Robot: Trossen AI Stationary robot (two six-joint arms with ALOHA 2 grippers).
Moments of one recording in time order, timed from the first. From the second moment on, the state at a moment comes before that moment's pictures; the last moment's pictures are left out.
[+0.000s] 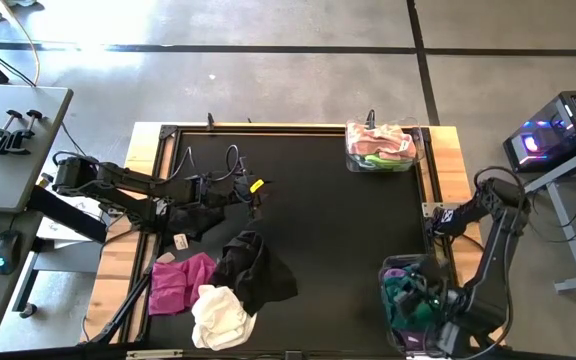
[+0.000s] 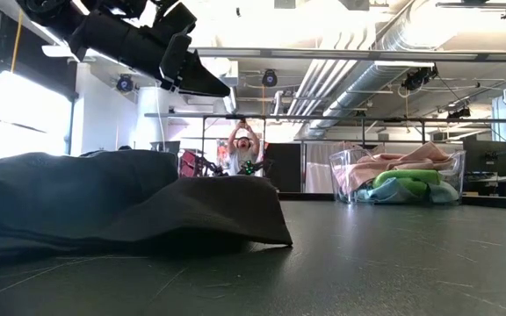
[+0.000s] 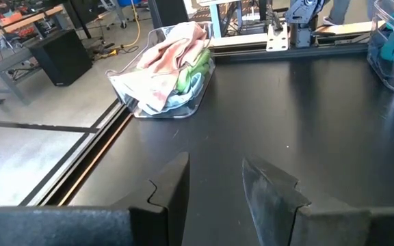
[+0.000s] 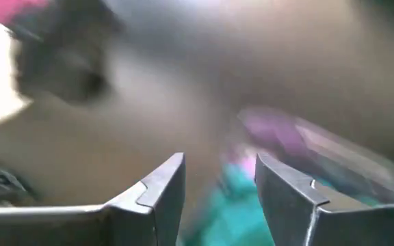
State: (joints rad) left arm 0.04 1.33 0.60 0.41 -0.32 0.13; right arm 1.16 1.62 1.41 -1.57 0.60 2.24
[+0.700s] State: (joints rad) left arm 0.04 1.33 0.60 0.41 -0.32 0.10; right arm 0.67 1.68 1.38 -0.96 0.63 0.95
